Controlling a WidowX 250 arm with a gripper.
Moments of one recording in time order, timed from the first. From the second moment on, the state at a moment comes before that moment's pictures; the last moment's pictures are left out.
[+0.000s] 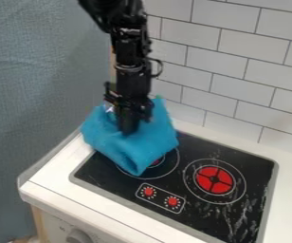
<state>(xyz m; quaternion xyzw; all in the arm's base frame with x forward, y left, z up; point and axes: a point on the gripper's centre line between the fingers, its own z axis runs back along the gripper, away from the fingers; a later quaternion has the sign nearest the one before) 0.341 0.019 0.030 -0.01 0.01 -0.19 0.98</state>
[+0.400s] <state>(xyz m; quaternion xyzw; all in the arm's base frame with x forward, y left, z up) 0.338 -0.028 0.032 -0.06 0.00 -0.26 0.96</state>
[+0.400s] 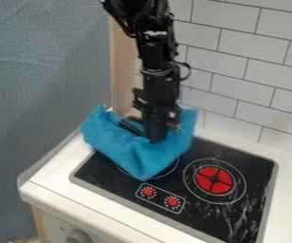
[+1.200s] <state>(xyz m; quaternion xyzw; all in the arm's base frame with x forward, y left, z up) 0.330 -0.102 0.003 -0.10 0.02 -0.36 0.93</state>
